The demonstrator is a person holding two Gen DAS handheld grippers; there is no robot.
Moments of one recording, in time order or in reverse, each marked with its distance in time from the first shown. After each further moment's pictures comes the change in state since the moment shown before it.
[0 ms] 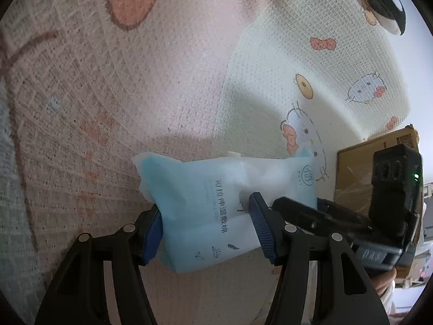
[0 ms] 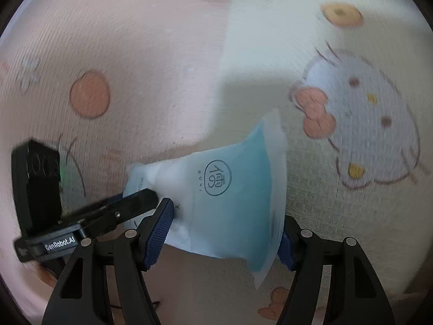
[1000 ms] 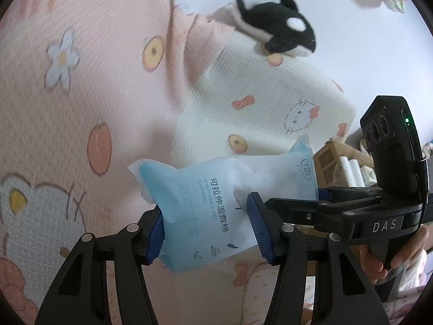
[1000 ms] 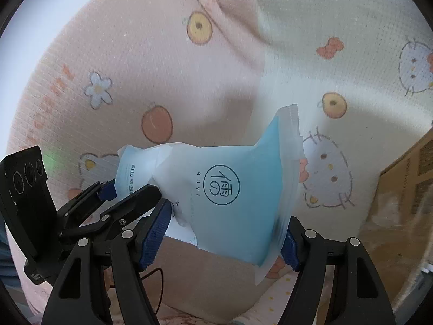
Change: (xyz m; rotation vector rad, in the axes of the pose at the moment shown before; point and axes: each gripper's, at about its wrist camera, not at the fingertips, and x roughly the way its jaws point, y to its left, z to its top) left arm -0.136 -0.100 -0.002 0.258 -0.306 -0.023; right arm -0.127 0.084 0.030 -0.090 -0.049 -0.080
